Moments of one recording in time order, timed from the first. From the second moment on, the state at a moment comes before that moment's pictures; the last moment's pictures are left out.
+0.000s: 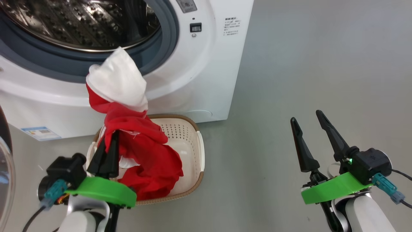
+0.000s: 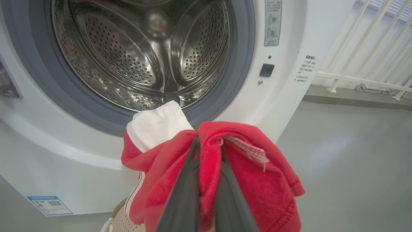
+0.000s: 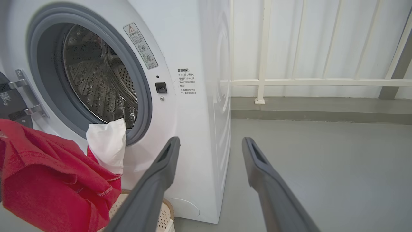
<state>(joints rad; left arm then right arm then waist) -0.25 0.14 -0.14 0.12 -0.36 0.05 -0.11 -0.16 -0.05 0.08 0.13 0.25 0.12 -0.26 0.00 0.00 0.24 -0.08</state>
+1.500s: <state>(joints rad) -0.89 0.12 -0.13 1.27 -0.40 0.00 -0.15 -0.34 -0.05 0.16 0.12 0.27 0.12 -0.26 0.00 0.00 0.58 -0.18</state>
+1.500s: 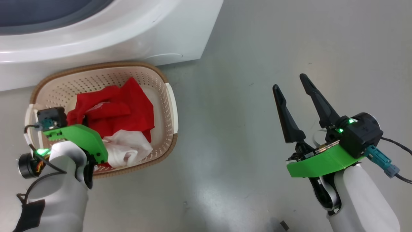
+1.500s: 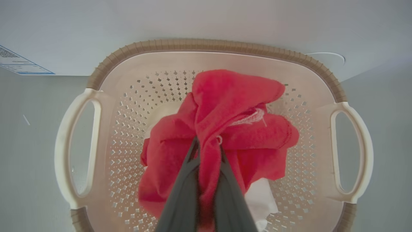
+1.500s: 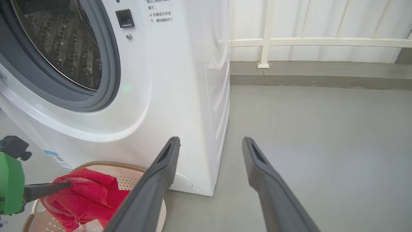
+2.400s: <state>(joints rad) -0.89 0.09 -0.15 1.21 -0.43 -0.03 -0.25 -0.35 -0.05 0.14 0.15 0.28 0.12 -0.26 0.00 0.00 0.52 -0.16</state>
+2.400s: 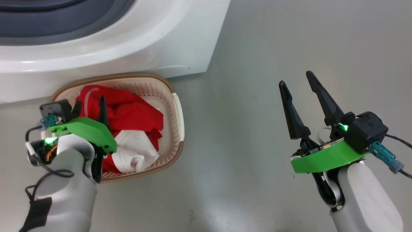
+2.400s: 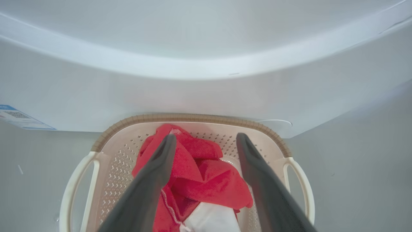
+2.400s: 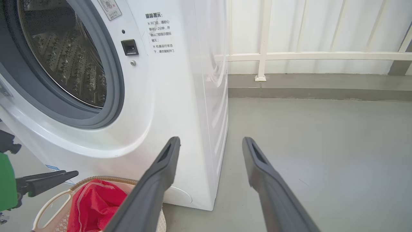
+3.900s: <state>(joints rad) -0.22 0.05 -0.05 0.30 -0.26 -0.04 -0.25 -0.11 -0.05 -0.03 0.14 0.20 0.12 -0.26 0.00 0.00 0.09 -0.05</state>
